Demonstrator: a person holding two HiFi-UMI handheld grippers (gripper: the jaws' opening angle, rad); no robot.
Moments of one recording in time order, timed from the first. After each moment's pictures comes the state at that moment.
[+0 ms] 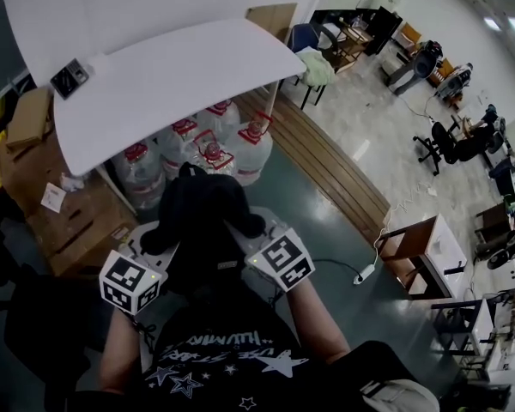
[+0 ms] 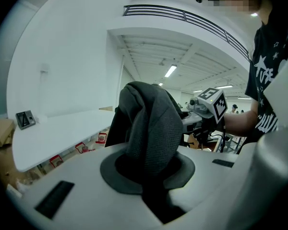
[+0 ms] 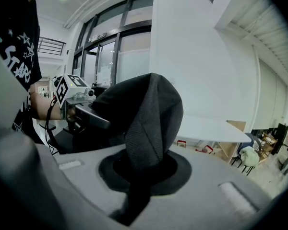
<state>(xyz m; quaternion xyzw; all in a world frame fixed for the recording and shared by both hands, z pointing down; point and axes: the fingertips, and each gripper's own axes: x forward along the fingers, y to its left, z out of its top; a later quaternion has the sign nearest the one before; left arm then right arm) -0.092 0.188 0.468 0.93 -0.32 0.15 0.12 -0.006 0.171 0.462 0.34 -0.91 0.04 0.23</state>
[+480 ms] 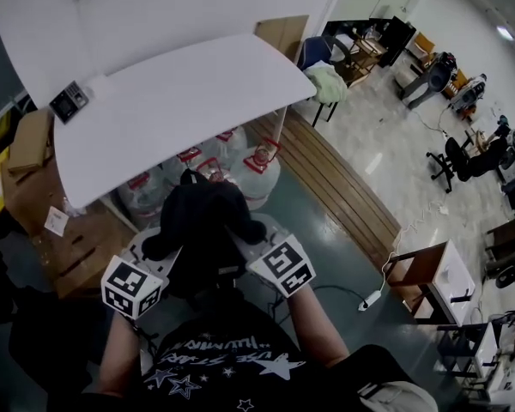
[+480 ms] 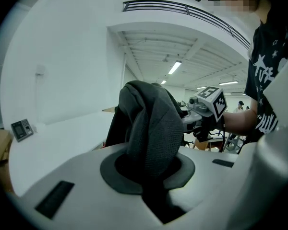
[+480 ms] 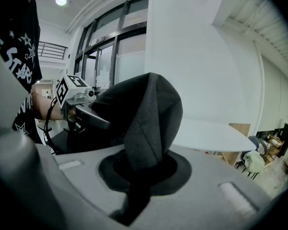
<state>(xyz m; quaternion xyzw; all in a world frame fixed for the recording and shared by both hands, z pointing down) -0.060 0.075 0.457 0.92 -0.33 0.17 0.11 0.026 0.055 0.452 0.32 -0.92 0.04 0.21</state>
